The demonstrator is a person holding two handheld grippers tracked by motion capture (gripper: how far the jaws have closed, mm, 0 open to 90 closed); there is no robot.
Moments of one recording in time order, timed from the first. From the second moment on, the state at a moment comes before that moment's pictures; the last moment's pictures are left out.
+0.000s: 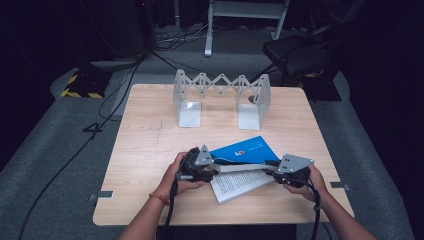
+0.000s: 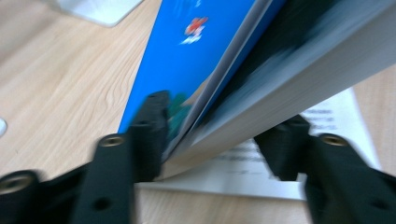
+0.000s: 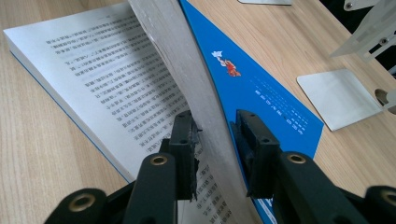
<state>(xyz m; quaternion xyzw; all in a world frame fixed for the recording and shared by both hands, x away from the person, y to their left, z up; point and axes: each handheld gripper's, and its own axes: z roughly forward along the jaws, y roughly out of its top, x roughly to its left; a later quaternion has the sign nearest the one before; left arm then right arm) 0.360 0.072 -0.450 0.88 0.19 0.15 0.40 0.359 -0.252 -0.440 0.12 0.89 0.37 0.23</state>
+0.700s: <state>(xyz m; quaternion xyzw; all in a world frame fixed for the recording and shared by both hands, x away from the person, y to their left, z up) 0.325 0.049 -0.435 0.88 0.14 0.19 0.41 0.365 -0.255 -0.440 0.11 0.89 0.39 0.22</state>
